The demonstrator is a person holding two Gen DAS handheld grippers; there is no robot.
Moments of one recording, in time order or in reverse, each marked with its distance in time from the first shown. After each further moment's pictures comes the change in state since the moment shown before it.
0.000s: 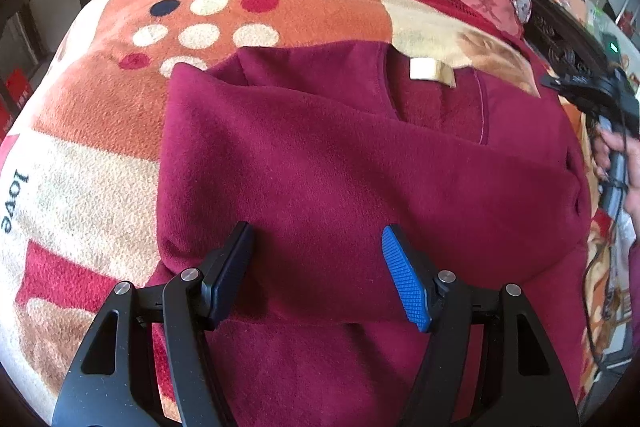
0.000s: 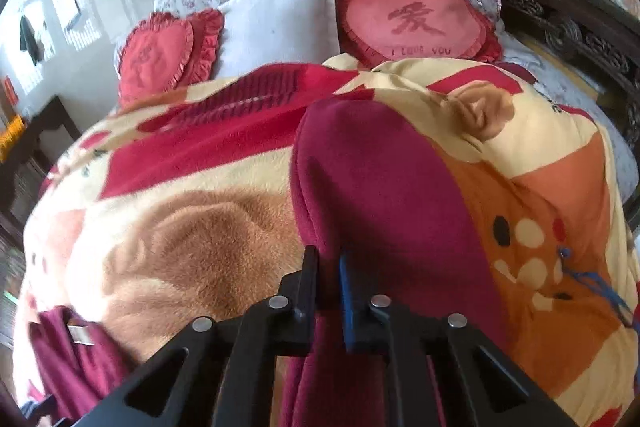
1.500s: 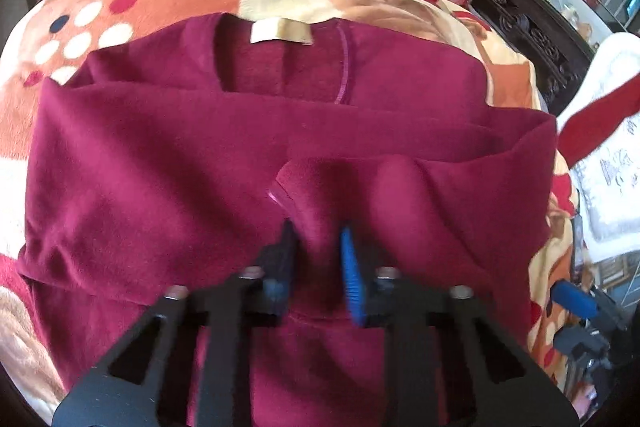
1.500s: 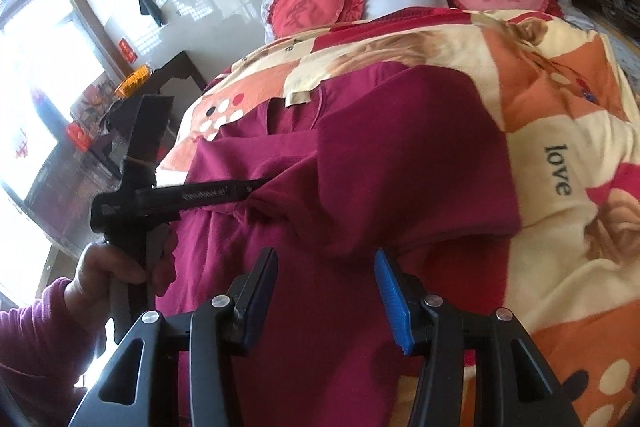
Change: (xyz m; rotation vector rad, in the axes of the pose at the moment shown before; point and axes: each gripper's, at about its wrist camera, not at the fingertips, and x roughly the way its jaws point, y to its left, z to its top) left arm 0.008 -0.100 -0.013 0.112 0.079 -0.145; right arm -0.178 0.044 -0.226 -0.110 0.064 0.399
